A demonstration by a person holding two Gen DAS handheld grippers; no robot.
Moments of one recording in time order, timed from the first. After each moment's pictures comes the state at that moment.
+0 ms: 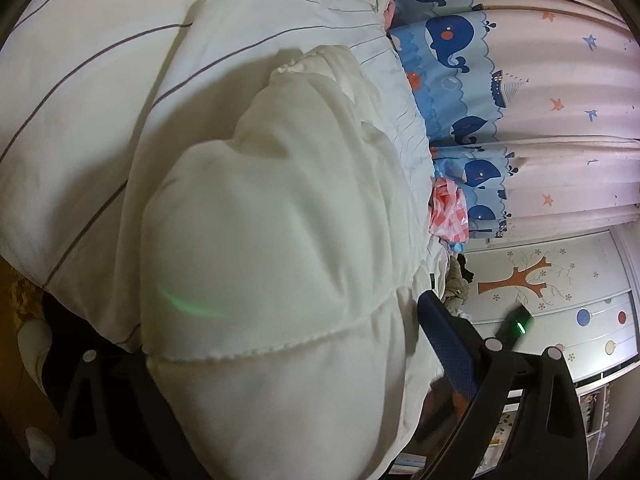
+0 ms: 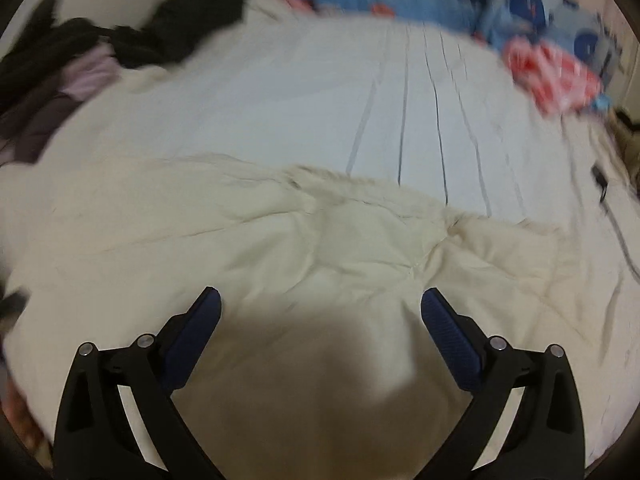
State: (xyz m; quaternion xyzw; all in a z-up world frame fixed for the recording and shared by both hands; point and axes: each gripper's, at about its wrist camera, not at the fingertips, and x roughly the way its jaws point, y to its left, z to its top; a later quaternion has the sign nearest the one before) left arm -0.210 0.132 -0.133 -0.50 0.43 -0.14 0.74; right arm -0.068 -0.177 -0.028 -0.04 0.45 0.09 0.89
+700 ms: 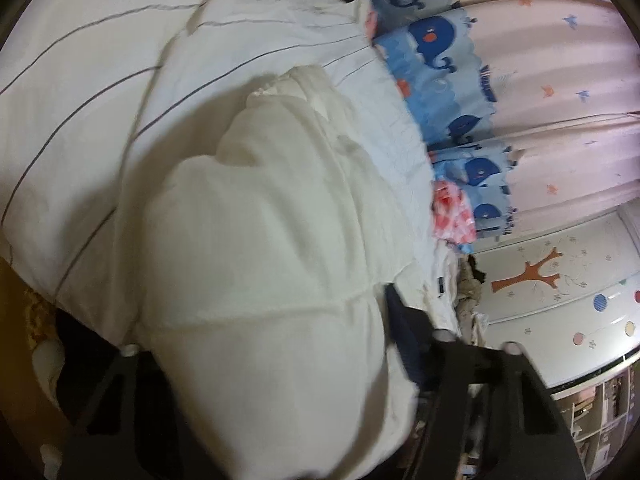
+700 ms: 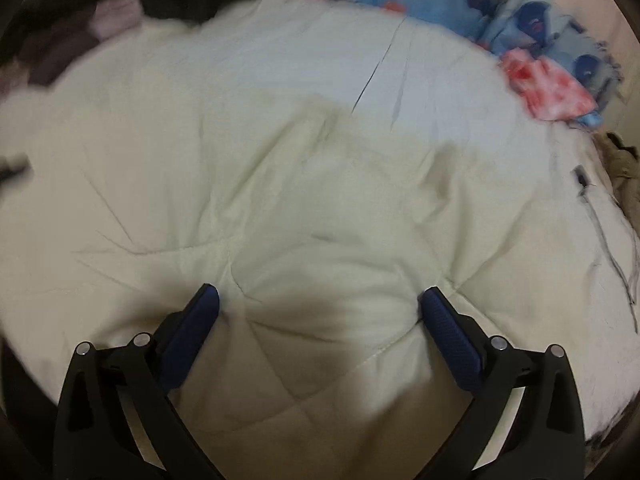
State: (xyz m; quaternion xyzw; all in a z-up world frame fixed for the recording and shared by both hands) left arm -0.216 0.118 -0.102 -0.46 0.40 -0.13 0.78; right arm -0.136 -0.189 -0.068 -0.11 0.47 0.08 0.87
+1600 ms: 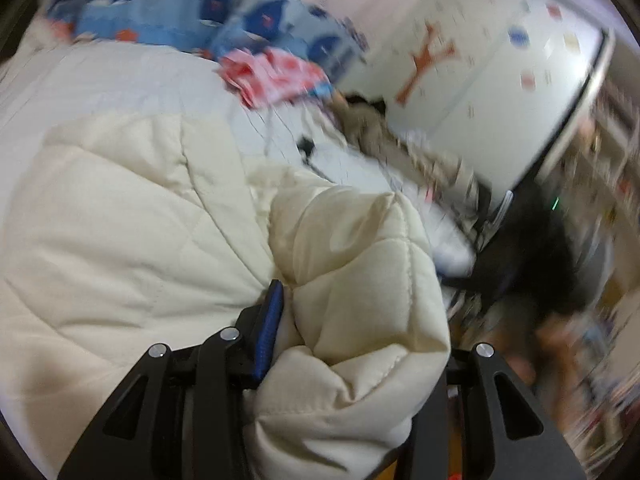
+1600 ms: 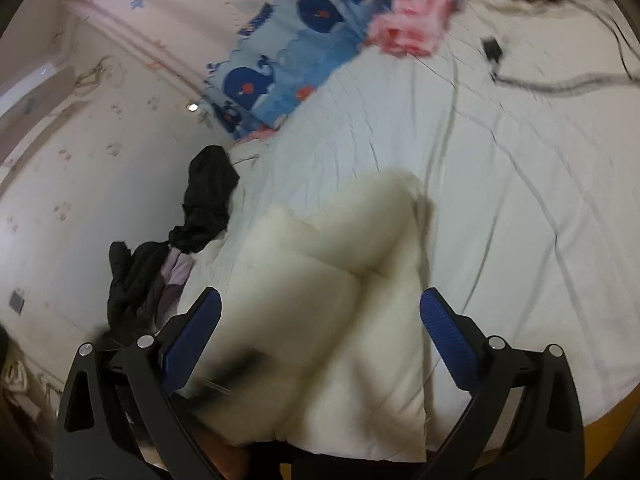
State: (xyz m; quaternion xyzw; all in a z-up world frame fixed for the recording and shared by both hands) left arm -0.194 -0.284 -0.023 -0.10 0.38 -0.40 0.83; right arm -0.217 -0.500 0.029 0.35 0.35 0.16 0.85
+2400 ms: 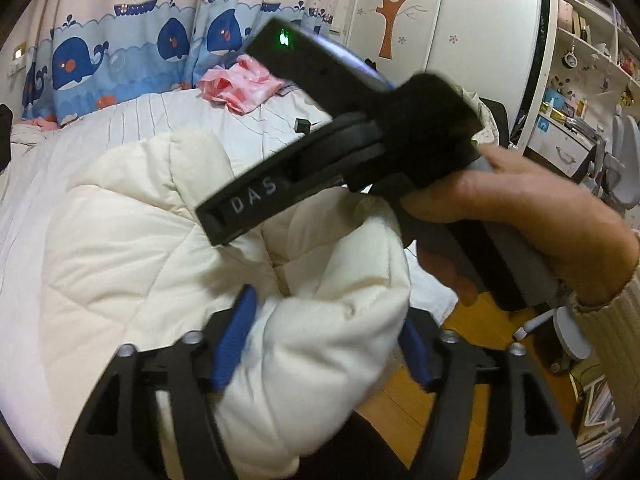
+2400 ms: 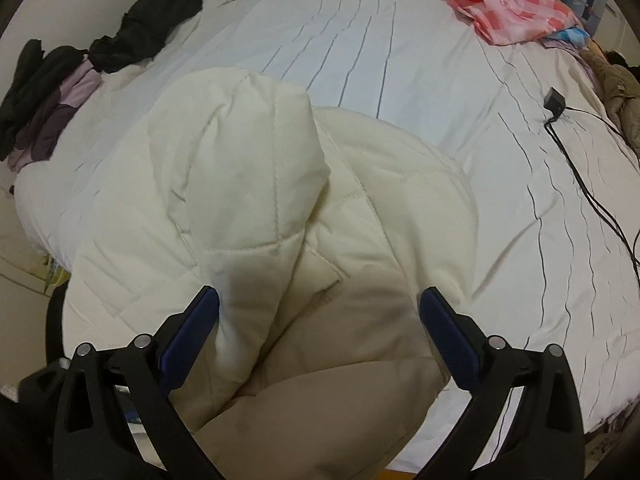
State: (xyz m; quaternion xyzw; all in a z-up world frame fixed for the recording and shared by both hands) left arm -0.259 -0.306 -0.011 0.06 0.34 -0.37 0.86; right arm -0.121 -0.393 -0.013 0.01 0.55 0.11 0.83
